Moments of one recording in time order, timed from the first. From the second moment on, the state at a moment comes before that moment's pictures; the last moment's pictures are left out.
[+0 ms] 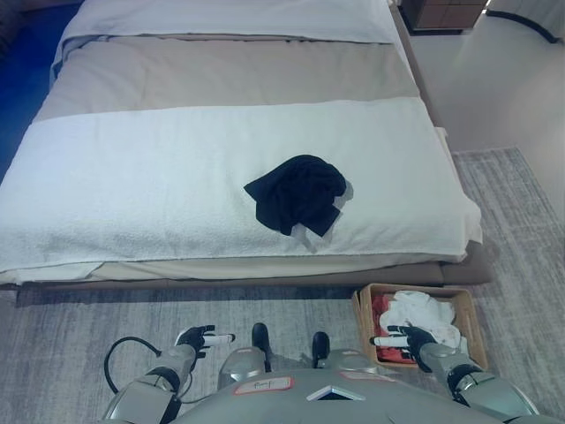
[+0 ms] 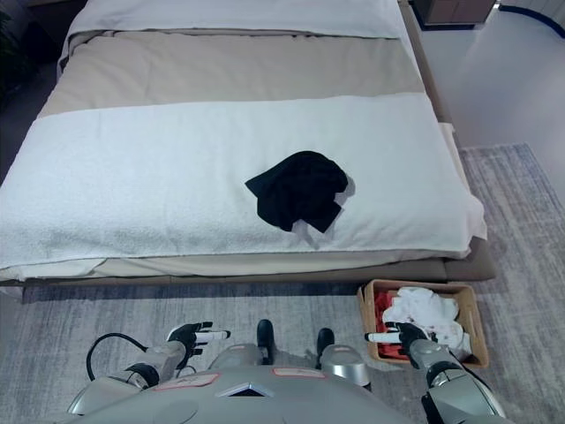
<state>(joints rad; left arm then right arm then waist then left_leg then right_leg) -0.07 0.26 -0.27 1.29 -0.15 0.05 -0.01 -0.07 -0.40 0.33 1.29 0.15 0.06 0.12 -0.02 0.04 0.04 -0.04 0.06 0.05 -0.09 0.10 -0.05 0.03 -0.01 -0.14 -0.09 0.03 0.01</state>
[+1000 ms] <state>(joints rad) -0.07 0.26 -0.27 1.29 -0.15 0.05 -0.02 -0.05 -0.40 0.33 1.29 0.15 0.06 0.12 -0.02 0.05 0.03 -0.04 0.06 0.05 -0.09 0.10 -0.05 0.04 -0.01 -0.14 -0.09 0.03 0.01</state>
